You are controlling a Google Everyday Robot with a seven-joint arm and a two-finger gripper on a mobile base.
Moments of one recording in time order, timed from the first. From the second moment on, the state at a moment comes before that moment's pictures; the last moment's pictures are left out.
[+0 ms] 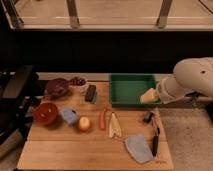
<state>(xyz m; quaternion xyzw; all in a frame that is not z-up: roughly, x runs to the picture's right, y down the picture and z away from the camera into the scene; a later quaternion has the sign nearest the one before) 0.233 0.052 0.631 -0.19 0.07 0.71 0.67</state>
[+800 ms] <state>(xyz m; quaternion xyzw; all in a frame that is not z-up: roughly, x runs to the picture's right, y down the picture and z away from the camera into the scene) 0.233 0.052 0.632 -0.19 0.07 0.71 0.67</state>
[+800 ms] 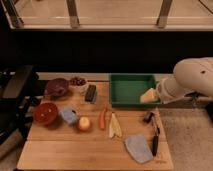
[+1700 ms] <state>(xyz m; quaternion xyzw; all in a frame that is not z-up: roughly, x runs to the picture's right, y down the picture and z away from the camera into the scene) 0.221 0.065 0.632 -0.19 0.10 0.70 0.68</state>
